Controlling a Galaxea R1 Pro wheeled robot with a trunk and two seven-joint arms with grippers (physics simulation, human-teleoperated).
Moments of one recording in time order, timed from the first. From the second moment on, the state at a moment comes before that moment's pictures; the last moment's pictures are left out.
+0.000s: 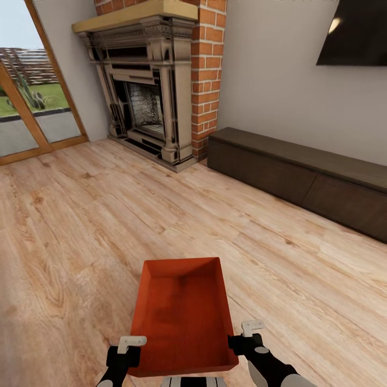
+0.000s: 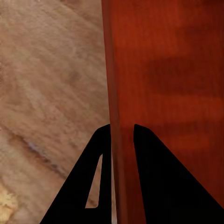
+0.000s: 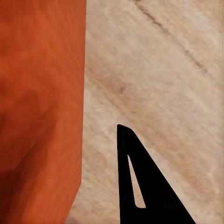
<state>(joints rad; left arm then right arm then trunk) -0.35 -0.04 0.03 -0.40 -0.13 -0.30 0.10 -0.58 0.09 0.08 -0.16 0.01 -0.07 -0.08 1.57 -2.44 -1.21</state>
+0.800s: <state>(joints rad) -0.35 -0.04 0.03 -0.40 -0.13 -0.30 0.10 -0.58 0.08 0.08 -0.16 0.01 -0.07 -0.08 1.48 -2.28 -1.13</state>
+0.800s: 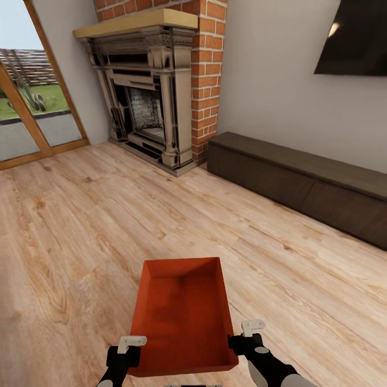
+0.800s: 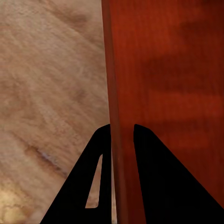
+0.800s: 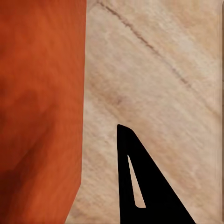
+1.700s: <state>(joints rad) -0.35 -0.04 0.03 -0.40 -0.13 -0.30 0.10 -0.58 0.08 0.08 -0.16 0.01 -0.07 -0.08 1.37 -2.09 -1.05</state>
